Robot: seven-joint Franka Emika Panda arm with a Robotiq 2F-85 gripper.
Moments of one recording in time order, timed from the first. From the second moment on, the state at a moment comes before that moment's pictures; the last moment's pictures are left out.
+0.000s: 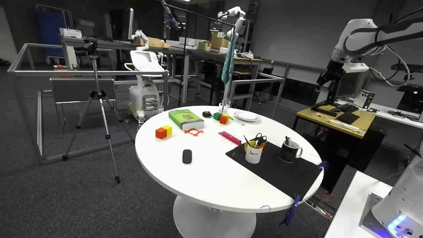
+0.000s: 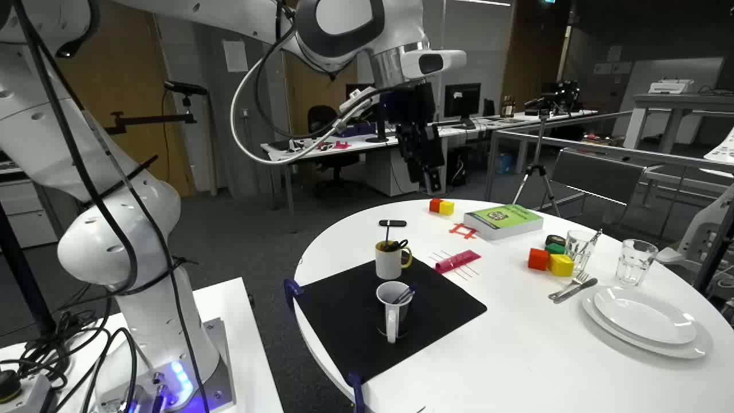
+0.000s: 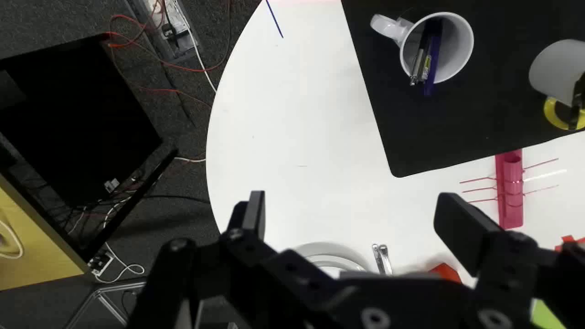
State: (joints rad) arm -0.22 -0.38 -0.18 -2.27 -0.19 2.10 0.02
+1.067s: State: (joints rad) arm -0.22 -0.38 -0.18 -2.29 -0.14 2.19 0.03
